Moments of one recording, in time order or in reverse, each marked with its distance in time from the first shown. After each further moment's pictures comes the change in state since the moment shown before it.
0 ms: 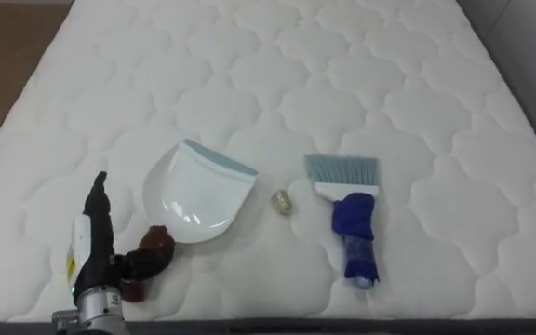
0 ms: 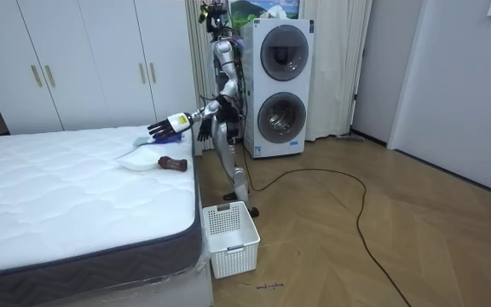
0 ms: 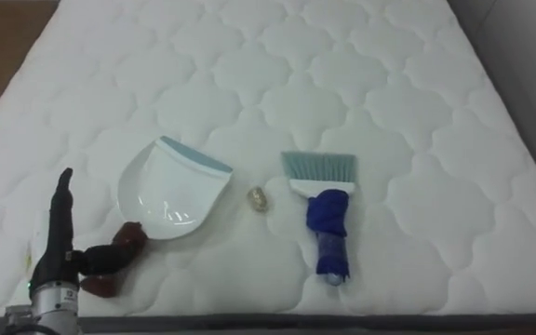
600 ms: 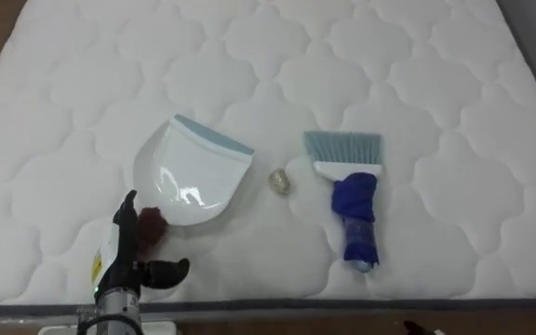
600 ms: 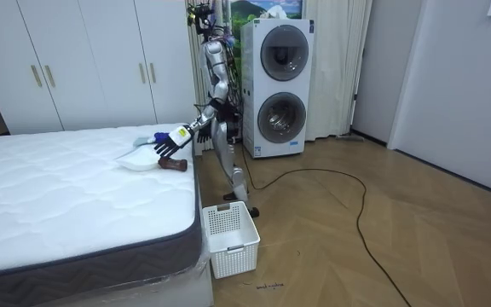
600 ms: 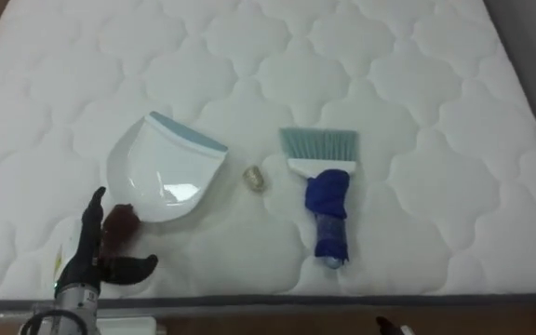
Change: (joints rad) left arm -0.147 -0.003 -0.073 0.330 0.002 0.003 -0.011; right arm -0.091 0.002 0.065 0.050 0.060 0.019 -0.048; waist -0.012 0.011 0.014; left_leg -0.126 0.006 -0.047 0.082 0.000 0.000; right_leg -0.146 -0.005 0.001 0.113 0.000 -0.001
